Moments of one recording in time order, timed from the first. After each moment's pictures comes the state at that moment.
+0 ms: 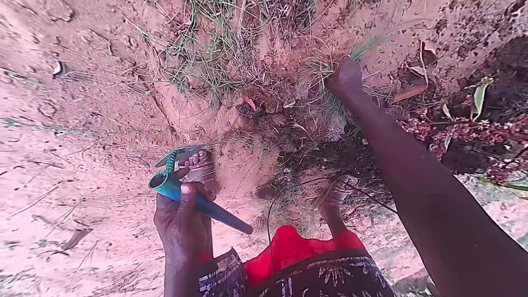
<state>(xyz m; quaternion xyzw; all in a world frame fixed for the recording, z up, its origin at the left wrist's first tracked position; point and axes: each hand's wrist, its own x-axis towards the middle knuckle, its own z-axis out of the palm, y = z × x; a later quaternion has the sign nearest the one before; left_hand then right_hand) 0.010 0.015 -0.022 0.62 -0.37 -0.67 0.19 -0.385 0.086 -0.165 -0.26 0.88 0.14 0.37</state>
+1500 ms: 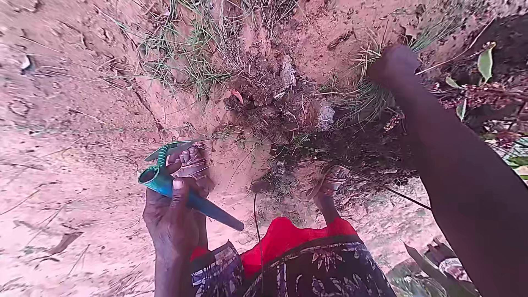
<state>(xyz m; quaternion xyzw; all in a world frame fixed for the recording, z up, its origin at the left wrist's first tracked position) 0.012 0.019 -0.018 0.60 -0.39 -0.68 0.17 -0.456 0.140 -0.099 -0.11 0.89 0.30 0.33</state>
